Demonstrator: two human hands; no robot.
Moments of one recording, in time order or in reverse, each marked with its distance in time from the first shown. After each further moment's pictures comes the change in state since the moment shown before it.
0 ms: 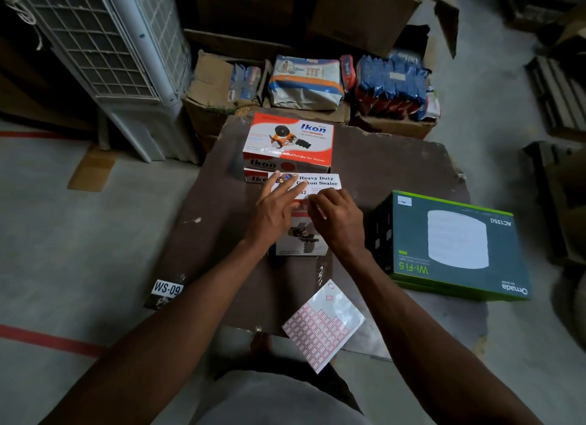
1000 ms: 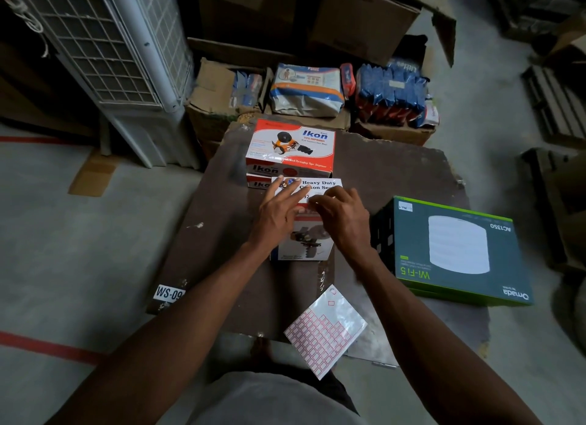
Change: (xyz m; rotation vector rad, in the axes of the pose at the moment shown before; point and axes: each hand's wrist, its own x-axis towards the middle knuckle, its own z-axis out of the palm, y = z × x) left_hand 0.004 0.000 -0.003 -0.016 -0.028 -0.005; right_hand 0.014 0.000 -0.010 -0.073 -0.117 0.091
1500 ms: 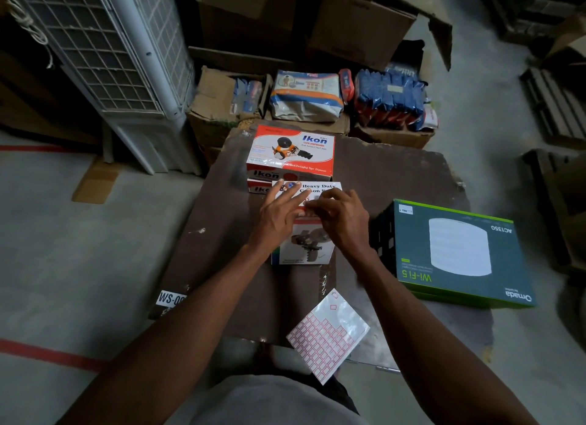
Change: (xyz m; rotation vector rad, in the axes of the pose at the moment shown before) left_hand 0.003 -0.004 -0.004 0.015 -0.033 0.037; right_hand 0.008 0.003 0.002 0.046 -0.068 0.063
